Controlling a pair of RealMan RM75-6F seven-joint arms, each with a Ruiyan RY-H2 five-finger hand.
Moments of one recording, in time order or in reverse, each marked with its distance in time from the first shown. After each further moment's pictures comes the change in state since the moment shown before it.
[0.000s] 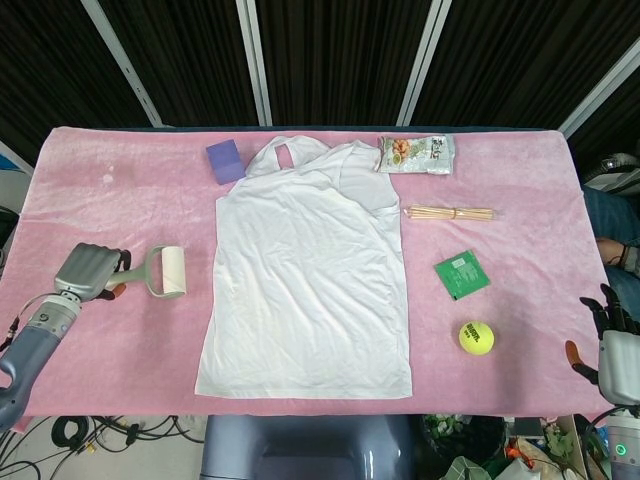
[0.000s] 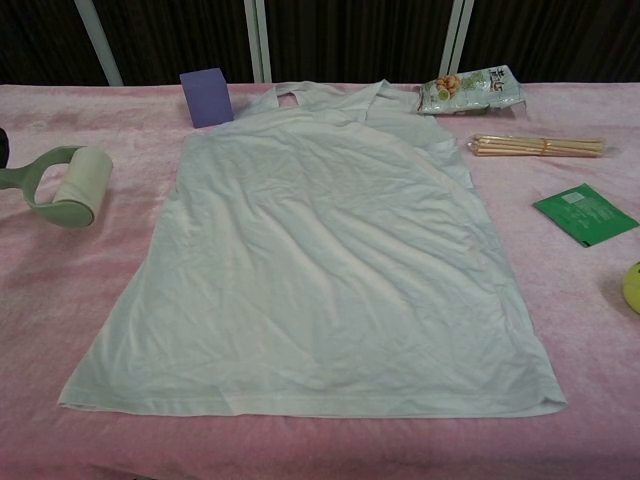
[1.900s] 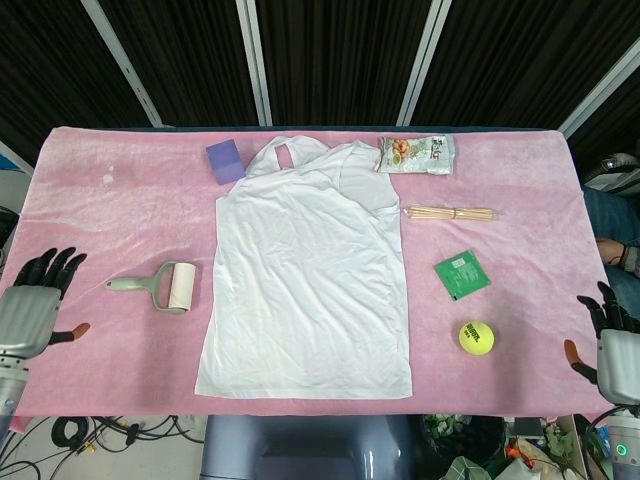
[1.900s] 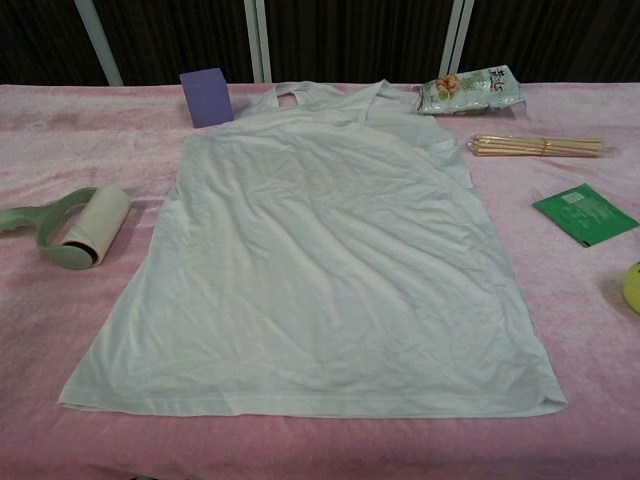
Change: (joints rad) left arm 0.351 0.179 -0.020 -0.446 0.103 0.502 0.120; right arm 0.004 0.014 -0.010 0.005 -0.044 0.000 0.004
